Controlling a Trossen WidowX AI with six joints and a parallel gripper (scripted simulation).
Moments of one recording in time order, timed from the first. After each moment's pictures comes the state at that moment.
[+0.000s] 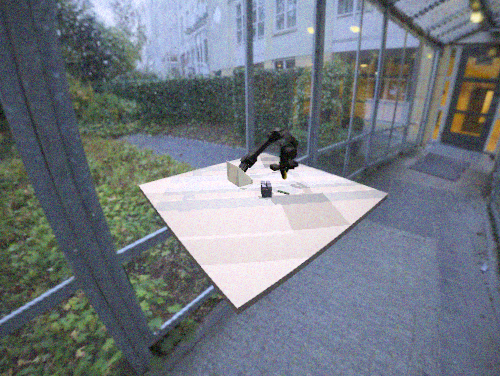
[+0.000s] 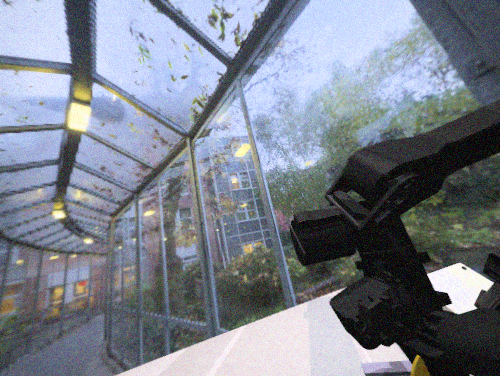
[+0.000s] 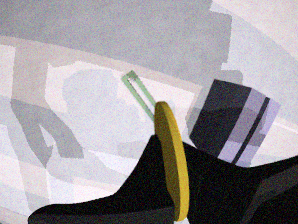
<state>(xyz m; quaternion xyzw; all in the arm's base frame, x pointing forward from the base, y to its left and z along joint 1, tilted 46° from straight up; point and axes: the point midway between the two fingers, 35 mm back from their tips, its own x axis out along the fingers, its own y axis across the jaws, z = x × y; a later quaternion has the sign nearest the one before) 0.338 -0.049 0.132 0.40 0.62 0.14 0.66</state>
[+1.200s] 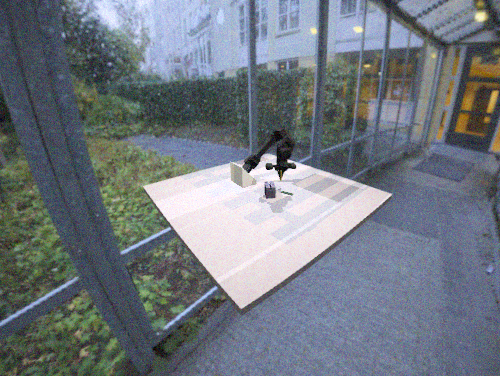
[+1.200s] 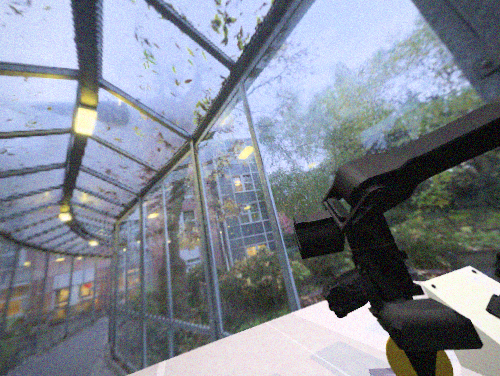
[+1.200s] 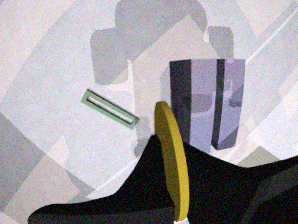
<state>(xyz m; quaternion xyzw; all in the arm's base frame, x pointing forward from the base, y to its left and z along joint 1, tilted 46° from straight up) 0.312 -0.080 0.102 0.52 0.63 0.01 0.57</state>
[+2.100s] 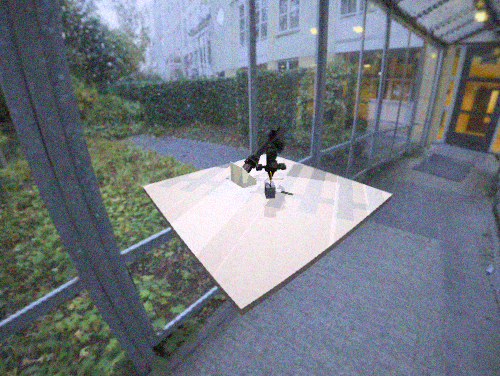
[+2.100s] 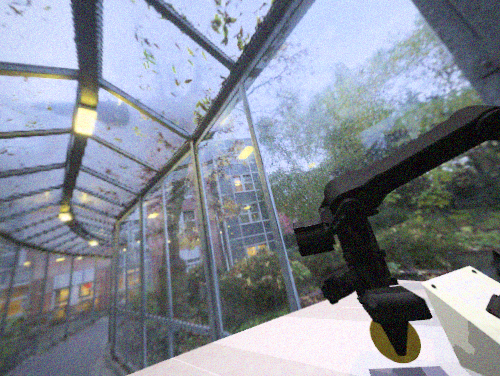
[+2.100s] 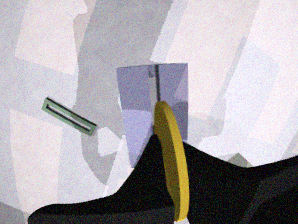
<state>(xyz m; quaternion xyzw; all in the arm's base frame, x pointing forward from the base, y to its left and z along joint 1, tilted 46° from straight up) 0.274 -0.110 0.060 0.53 0.63 0.01 0.57</state>
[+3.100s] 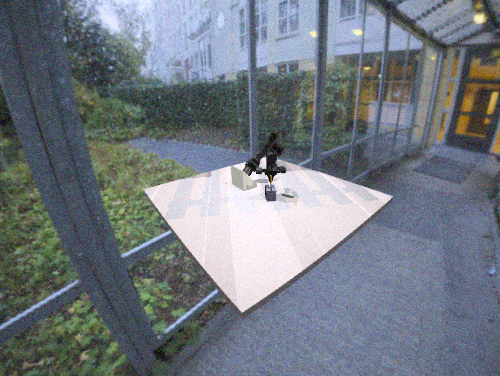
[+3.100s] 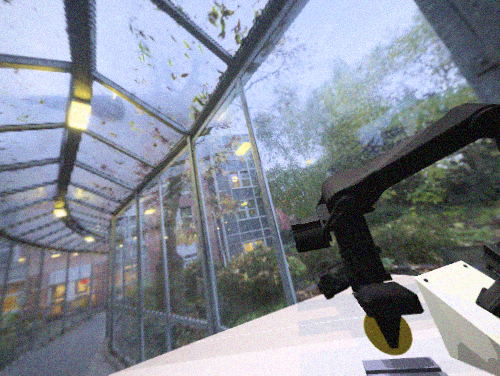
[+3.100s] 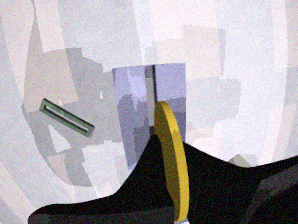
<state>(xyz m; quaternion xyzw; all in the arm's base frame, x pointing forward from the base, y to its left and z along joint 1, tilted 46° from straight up) 0.272 -0.110 0.056 0.53 0.63 0.01 0.57</state>
